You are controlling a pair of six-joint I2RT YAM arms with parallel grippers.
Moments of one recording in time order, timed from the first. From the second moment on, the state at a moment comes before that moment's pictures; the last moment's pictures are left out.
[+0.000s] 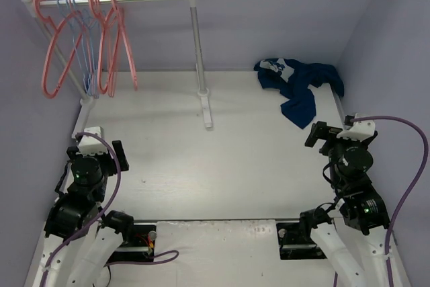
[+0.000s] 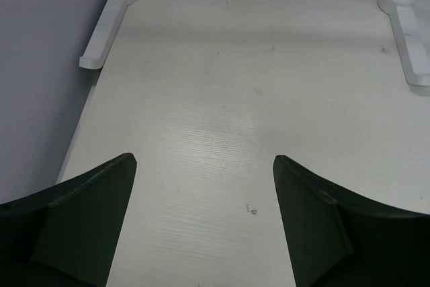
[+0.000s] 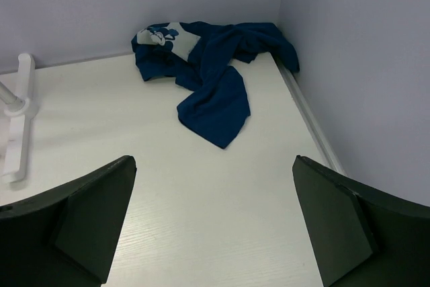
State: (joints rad) left arm -0.29 0.40 0.81 -0.79 -0.44 -0.14; right arm 0.25 0.45 0.84 -0.49 0.43 0.09
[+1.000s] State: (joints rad) left arm -0.29 0.82 1.12 -0.89 -0.19 -0.17; right arm 0.09 2.01 1.57 -0.37 0.46 0.34
